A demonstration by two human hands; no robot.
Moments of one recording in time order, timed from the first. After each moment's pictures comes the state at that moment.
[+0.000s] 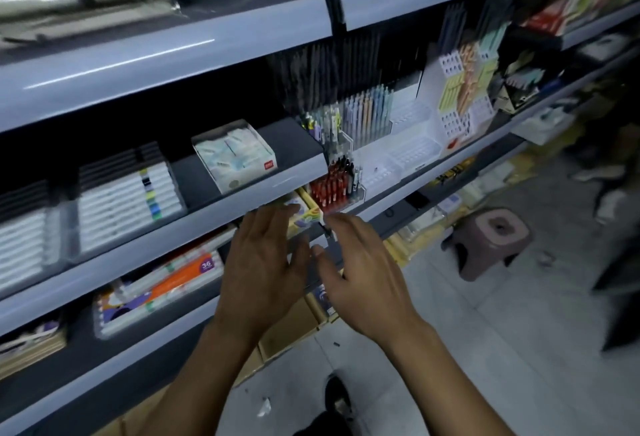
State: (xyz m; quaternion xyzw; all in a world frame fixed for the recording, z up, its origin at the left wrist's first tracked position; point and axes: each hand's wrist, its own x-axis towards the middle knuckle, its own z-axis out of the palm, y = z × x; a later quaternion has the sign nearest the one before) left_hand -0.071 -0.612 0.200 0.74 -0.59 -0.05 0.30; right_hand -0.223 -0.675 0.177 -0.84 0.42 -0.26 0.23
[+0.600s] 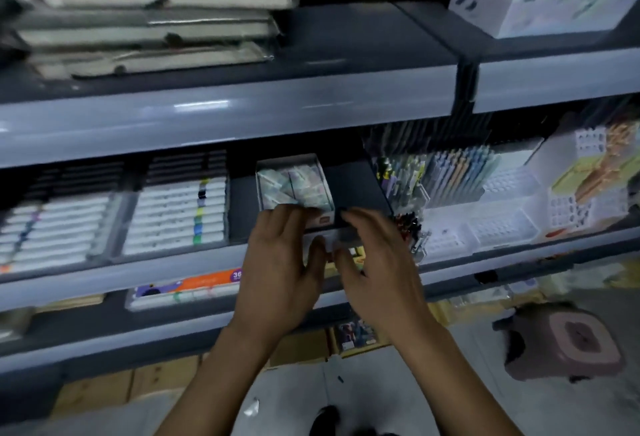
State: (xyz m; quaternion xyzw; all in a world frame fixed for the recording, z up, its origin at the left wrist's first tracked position) left_hand -0.022 -0.688 0.205 0.80 -0.46 0.04 0.38; right_hand -0.142 -0.802 0.200 -0.89 0.26 -0.24 0.29
